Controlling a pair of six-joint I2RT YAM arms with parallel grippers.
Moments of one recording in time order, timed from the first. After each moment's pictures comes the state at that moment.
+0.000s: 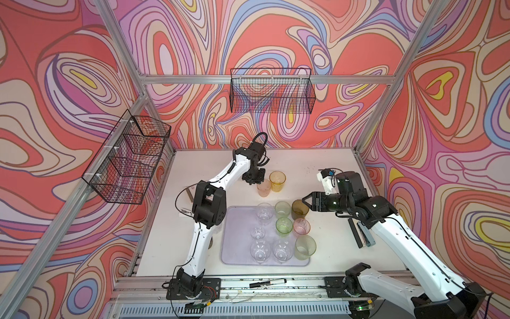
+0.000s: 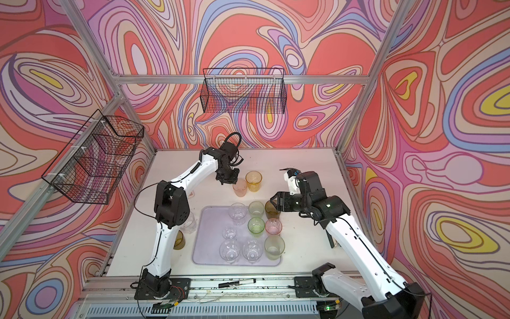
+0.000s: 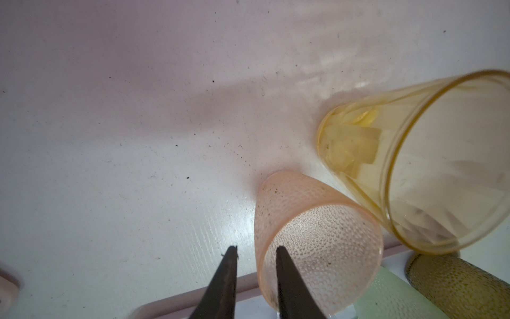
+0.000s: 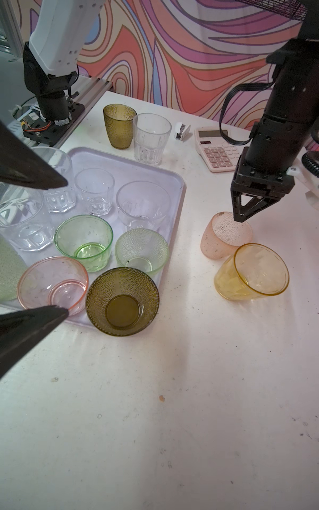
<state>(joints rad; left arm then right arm) -0.48 2.29 2.13 -1.14 0.07 -0.32 0.38 1.05 1.06 -0.80 -0.30 0.39</state>
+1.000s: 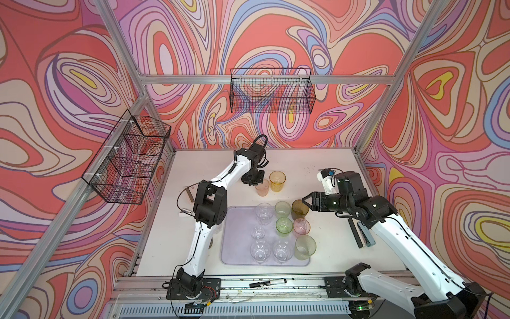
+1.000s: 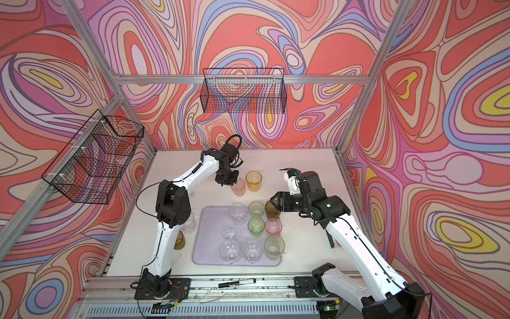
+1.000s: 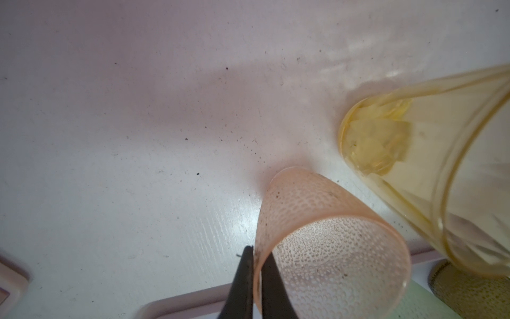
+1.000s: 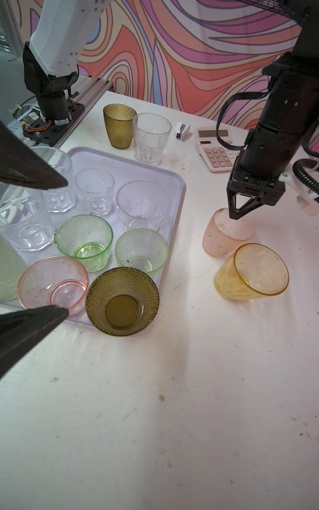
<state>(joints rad) -0.48 2.31 2.13 -1.16 0.04 -0.32 0.38 1.05 1.06 -0.80 -0.30 0.39</state>
